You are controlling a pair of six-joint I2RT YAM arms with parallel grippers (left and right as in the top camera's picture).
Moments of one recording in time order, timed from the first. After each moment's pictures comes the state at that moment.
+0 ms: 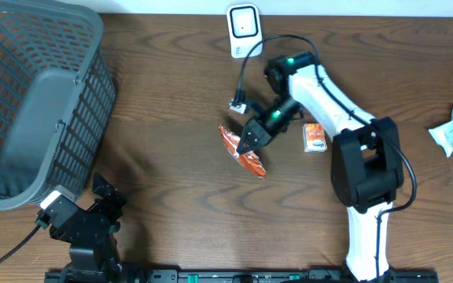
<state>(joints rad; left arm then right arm) -0.11 0.16 0.42 -0.74 -0.55 -0.65 0.37 2.21 1.75 -1.43 -0.92 -0.64</state>
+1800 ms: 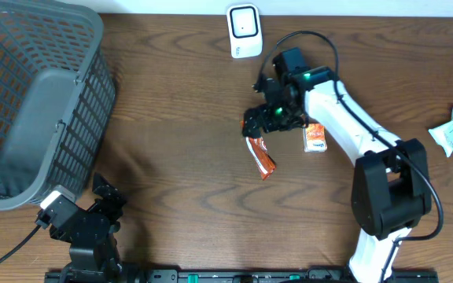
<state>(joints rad) -0.11 0.16 0.42 -0.74 -0.55 -0.65 0.38 1.99 1.53 -0.93 -0.39 0.03</state>
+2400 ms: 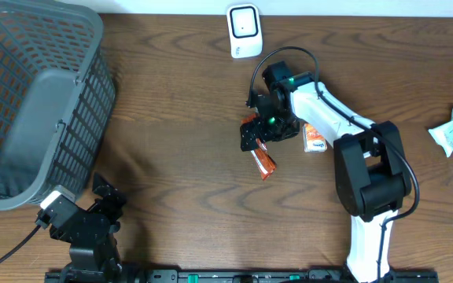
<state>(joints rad) -0.11 0.16 0.42 -0.74 -0.55 -0.65 0.39 2.14 1.54 -0.96 -0.39 -0.06</state>
